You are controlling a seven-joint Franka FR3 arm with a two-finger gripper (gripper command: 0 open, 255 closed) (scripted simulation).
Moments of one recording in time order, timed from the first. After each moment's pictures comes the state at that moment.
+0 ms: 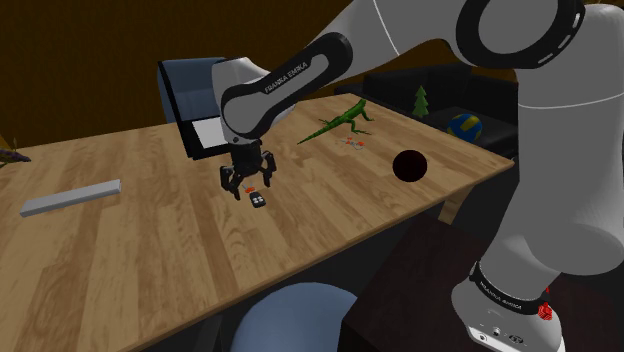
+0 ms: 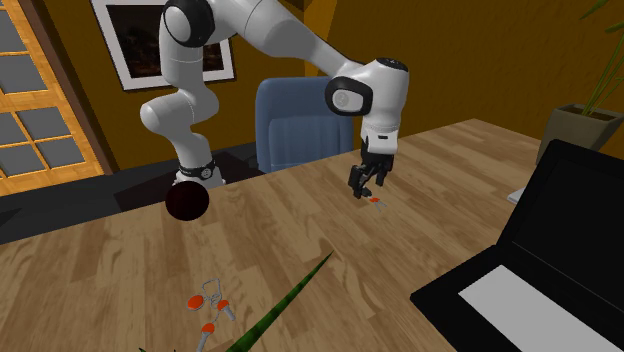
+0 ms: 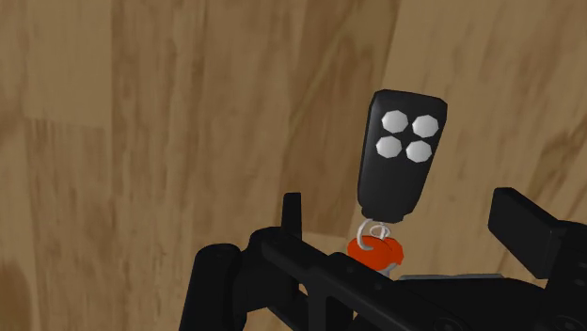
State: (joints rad) arm 0.14 0.39 0.21 -1.78 -0.06 2.12 0.53
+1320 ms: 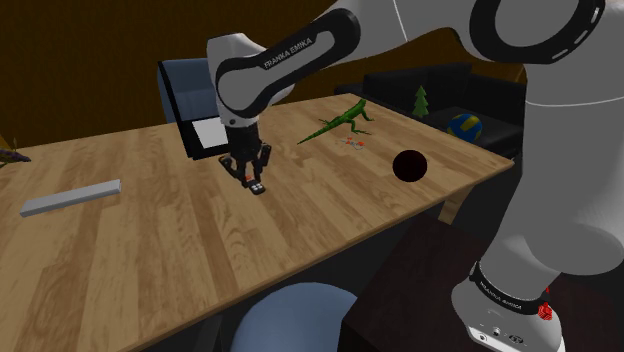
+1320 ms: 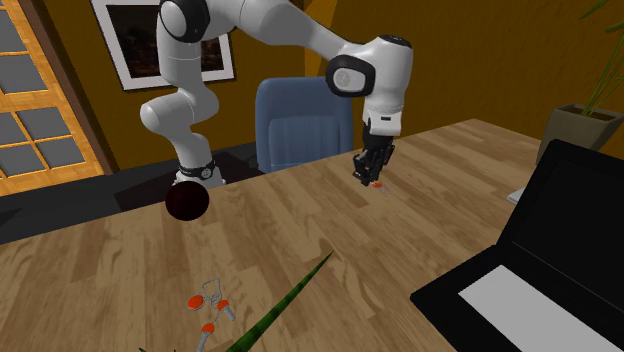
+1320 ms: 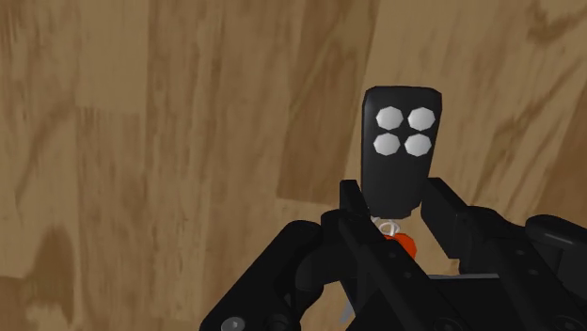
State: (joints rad) arm 0.13 0.34 0.22 -1.74 -0.05 2.03 0.52
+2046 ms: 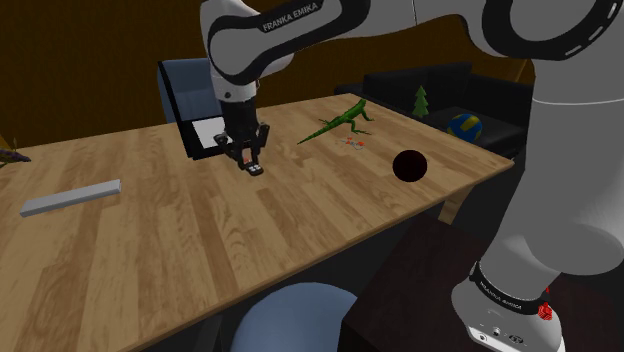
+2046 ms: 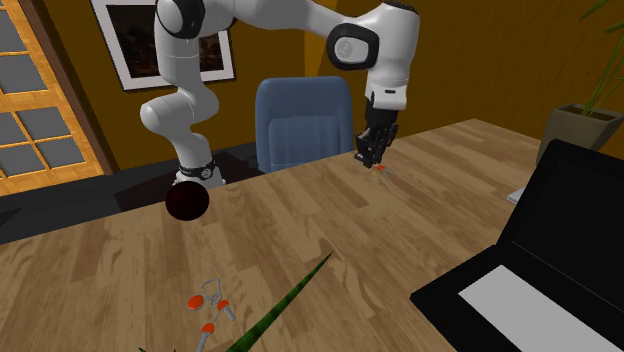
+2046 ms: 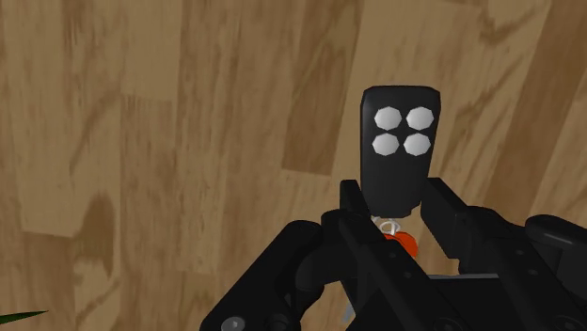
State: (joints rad) arm 0.13 0.30 0.22 -1.64 -0.04 1.90 0.52
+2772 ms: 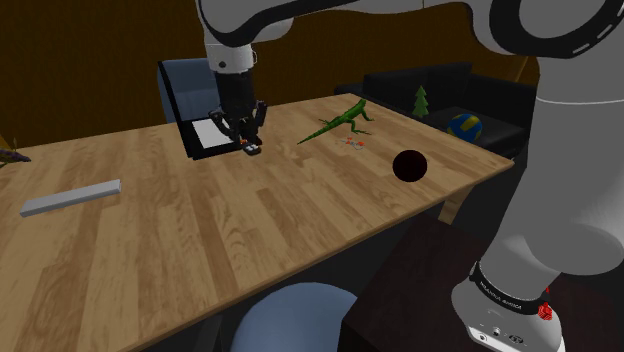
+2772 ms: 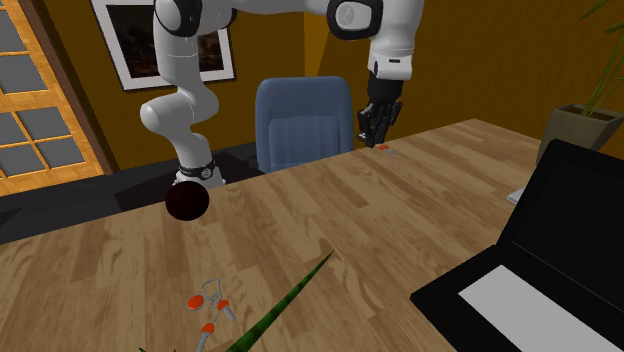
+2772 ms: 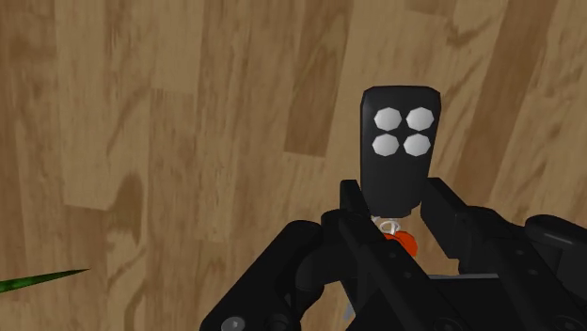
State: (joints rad) arm 0.13 0.28 0.23 -1.53 -0.04 1.76 0.52
